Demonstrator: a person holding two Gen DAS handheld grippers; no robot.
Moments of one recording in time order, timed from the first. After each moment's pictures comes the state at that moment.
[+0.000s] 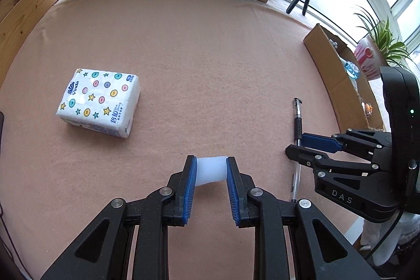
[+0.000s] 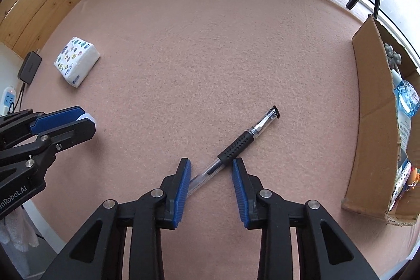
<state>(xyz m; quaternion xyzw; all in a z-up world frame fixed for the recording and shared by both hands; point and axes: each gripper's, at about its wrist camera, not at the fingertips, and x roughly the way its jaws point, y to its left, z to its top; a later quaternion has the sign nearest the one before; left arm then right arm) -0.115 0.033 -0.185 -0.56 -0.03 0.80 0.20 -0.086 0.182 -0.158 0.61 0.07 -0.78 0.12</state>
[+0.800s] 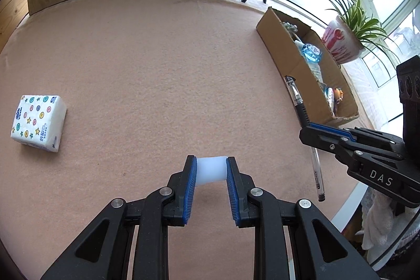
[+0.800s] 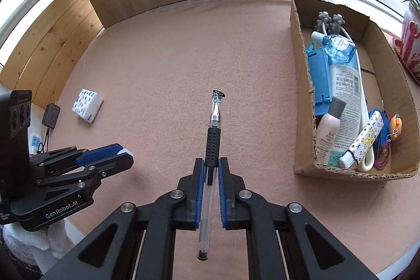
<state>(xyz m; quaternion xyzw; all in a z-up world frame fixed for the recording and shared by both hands) -0.098 0.108 -0.163 -0.55 -0.01 0.79 0.27 -0.050 0.274 -0.103 0.55 -0.07 -0.83 0.09</state>
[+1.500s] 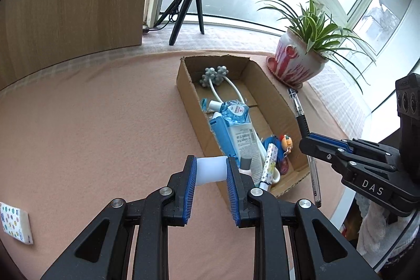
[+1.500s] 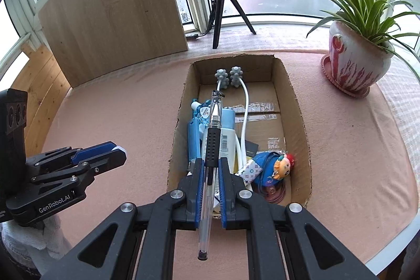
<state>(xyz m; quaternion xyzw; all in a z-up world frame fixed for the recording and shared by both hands) -0.135 0.264 -0.091 -0.48 0.02 0.80 0.35 -0.057 0.410 -0.047 0.48 -0.09 -0.87 -0.01</state>
